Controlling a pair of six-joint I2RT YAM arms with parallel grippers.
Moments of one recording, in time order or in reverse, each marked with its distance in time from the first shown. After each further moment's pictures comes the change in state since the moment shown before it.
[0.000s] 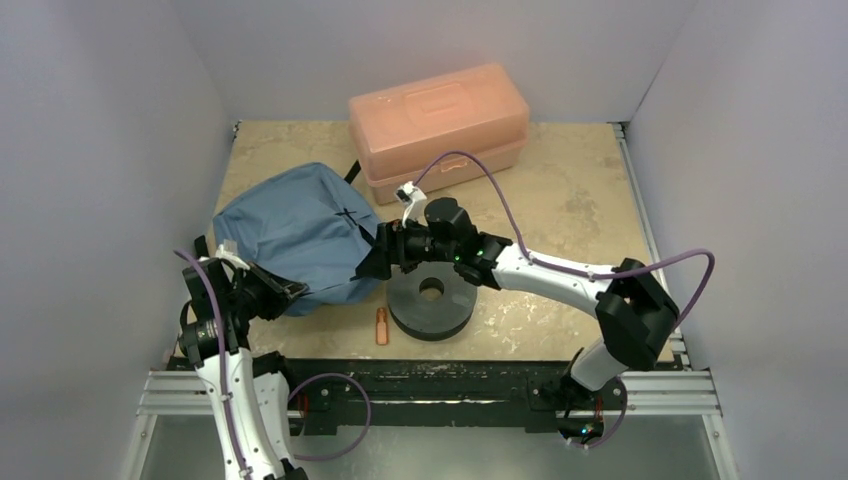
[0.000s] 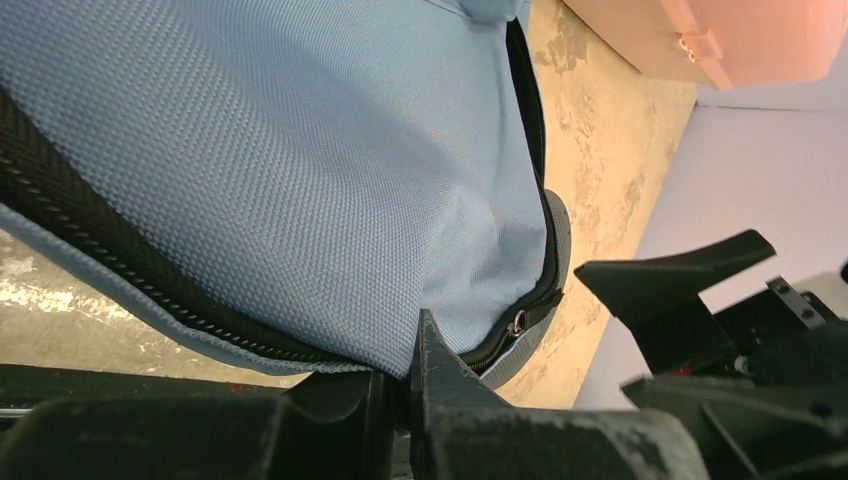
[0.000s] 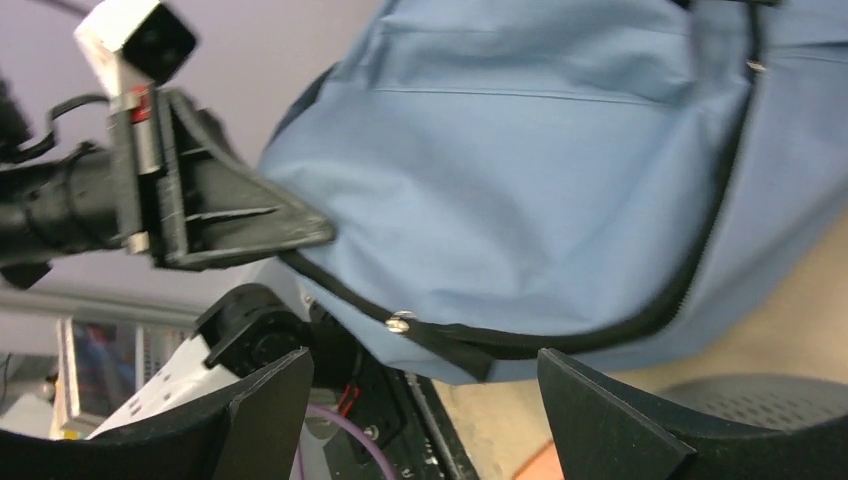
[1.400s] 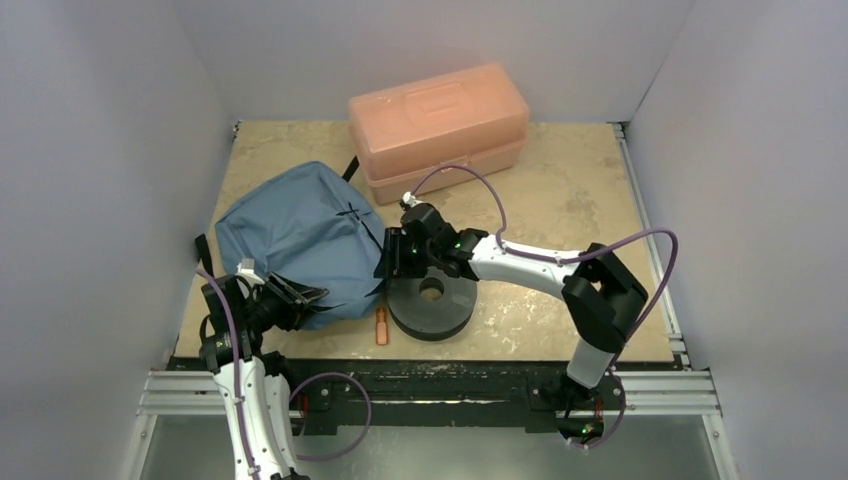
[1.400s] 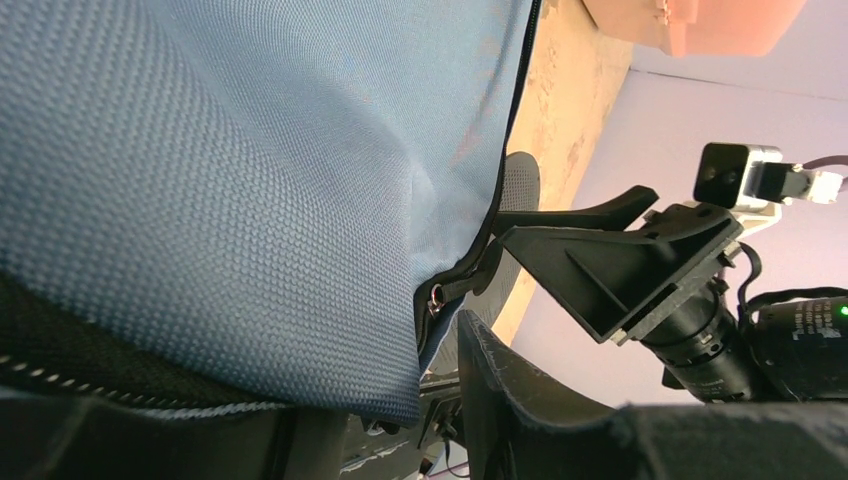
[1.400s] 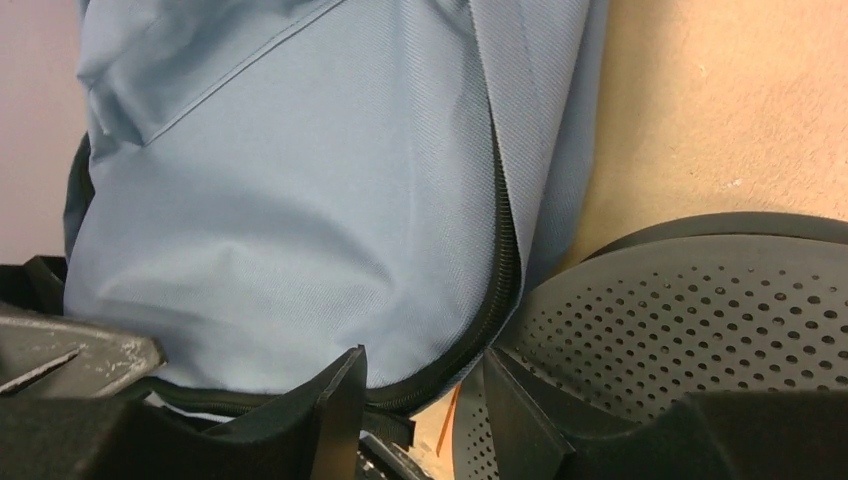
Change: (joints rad) left arm 0.000 -0.108 -0.264 0.149 0.172 -0.169; right arm -0.011 0.158 0.129 -0.373 0.243 0.175
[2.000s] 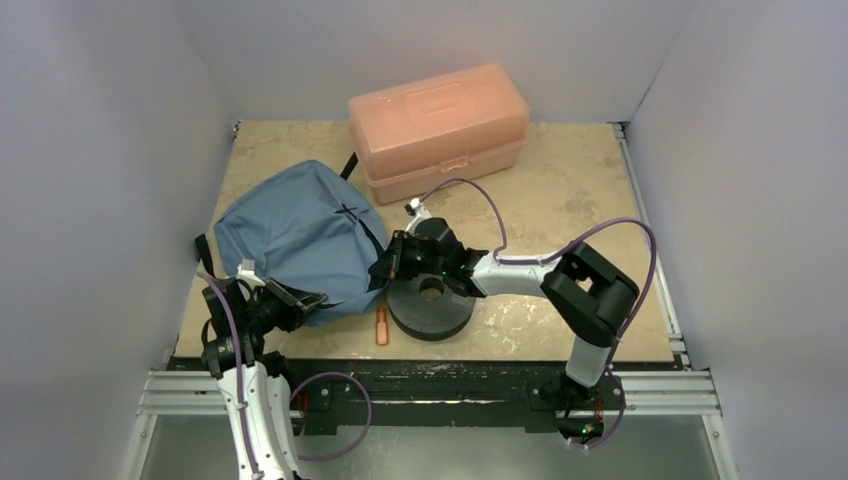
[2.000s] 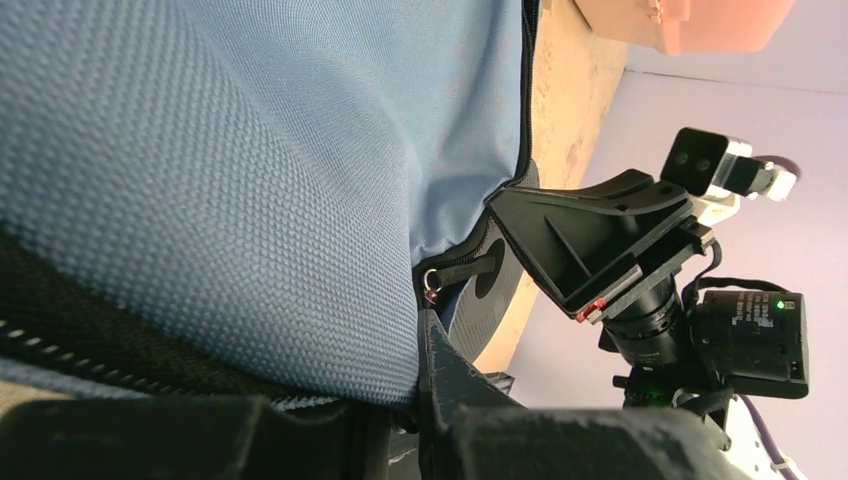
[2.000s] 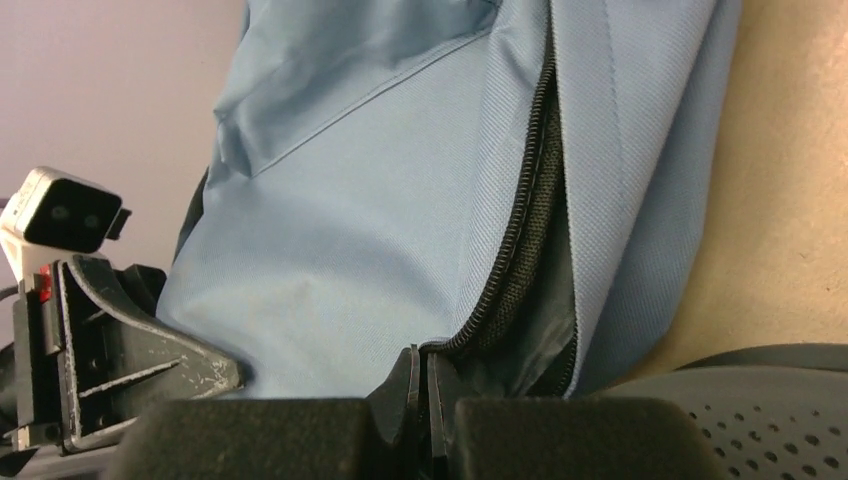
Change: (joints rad) left arm 0.000 -0.047 -0.021 0.010 0.003 -0.002; right arm -0.012 0.055 -0.241 0.601 -0.078 0.105
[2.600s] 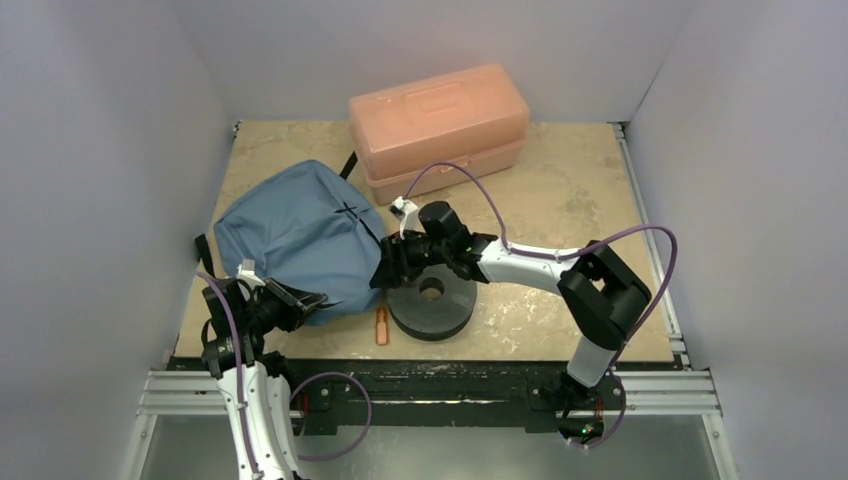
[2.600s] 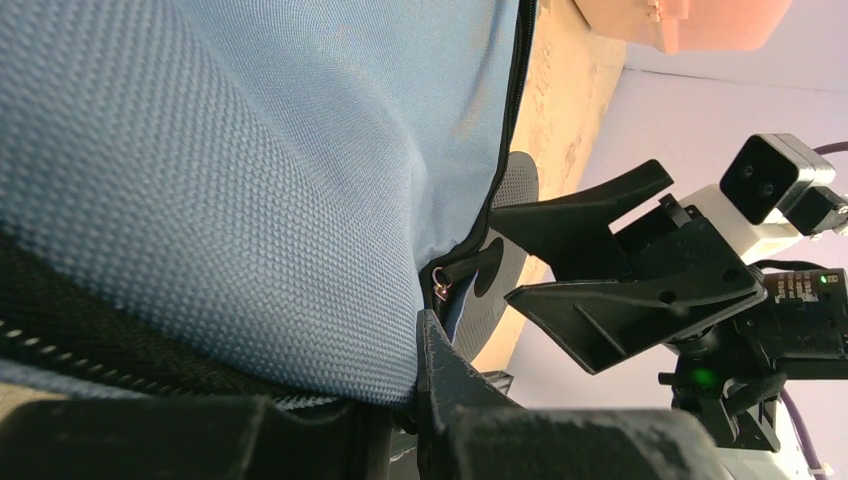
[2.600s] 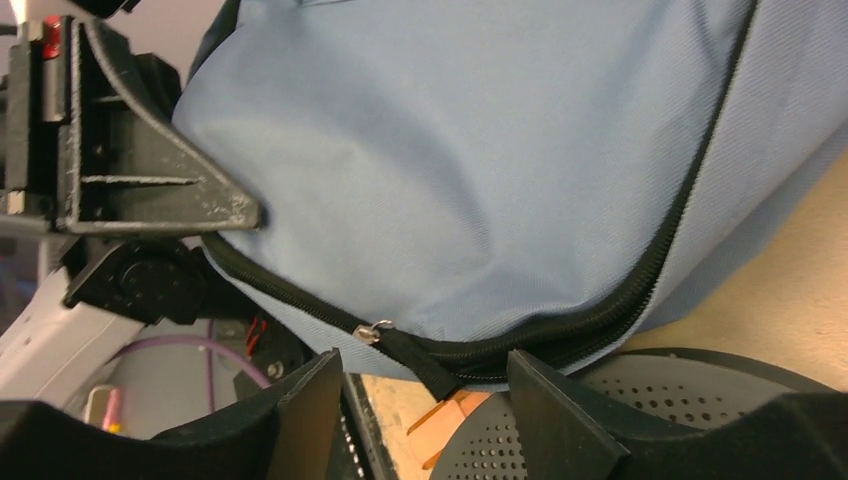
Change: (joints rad) left arm 0.000 0.001 0.000 0.002 0.005 0.000; right arm -0.055 -0.055 0.101 -0.269 -0.288 -0.444
